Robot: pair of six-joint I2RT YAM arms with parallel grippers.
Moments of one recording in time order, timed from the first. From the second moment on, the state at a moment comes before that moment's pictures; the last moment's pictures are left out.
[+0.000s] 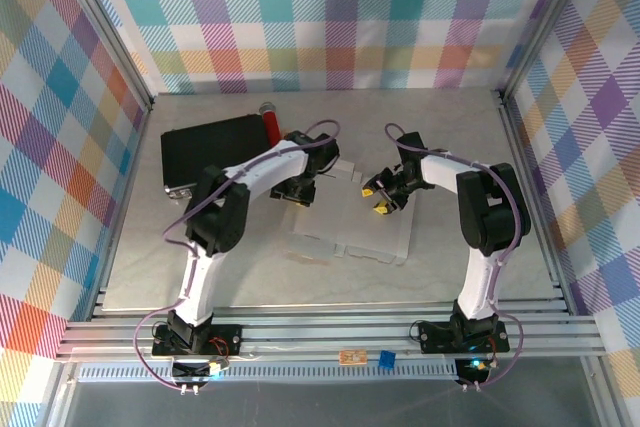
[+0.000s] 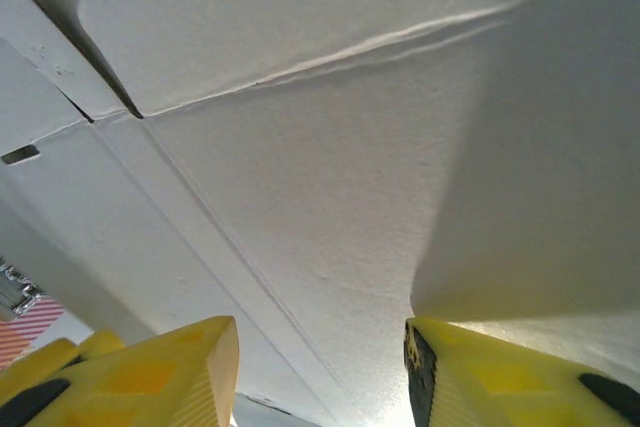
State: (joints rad) left arm -0.62 2.13 1.74 -1.22 -0.31 -0.52; right arm 0.27 1.93 1.19 -0.55 -0.59 0.96
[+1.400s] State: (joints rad) left arm -0.55 2.06 1.50 -0.95 0.03 -0.49; right arm 0.27 1.93 1.16 -0.50 -0.59 1.09
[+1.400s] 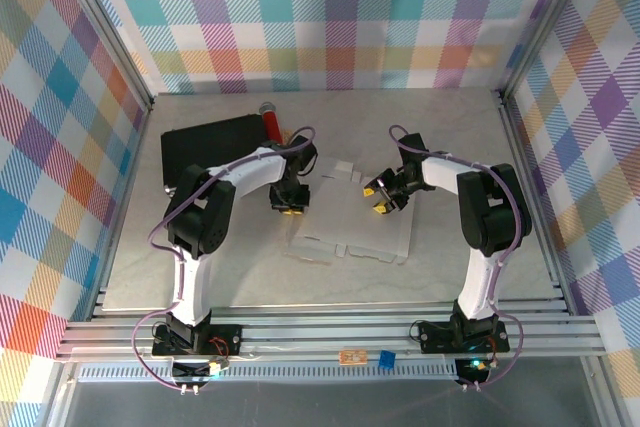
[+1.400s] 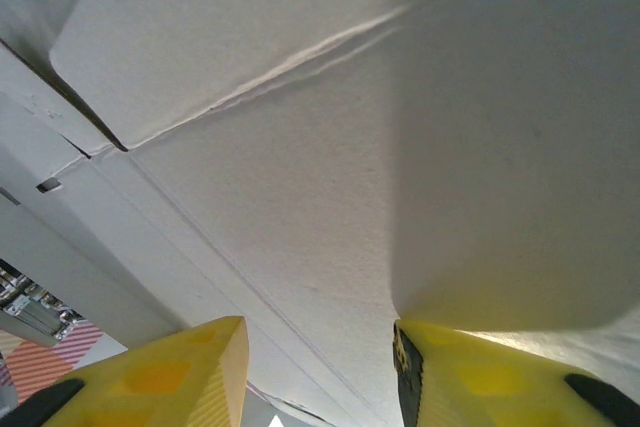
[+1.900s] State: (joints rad) left arm -0.69 2.04 1.66 -0.94 -0.42 -0.29; right arm 0.28 1.64 1.05 -0.36 -0.49 1.34
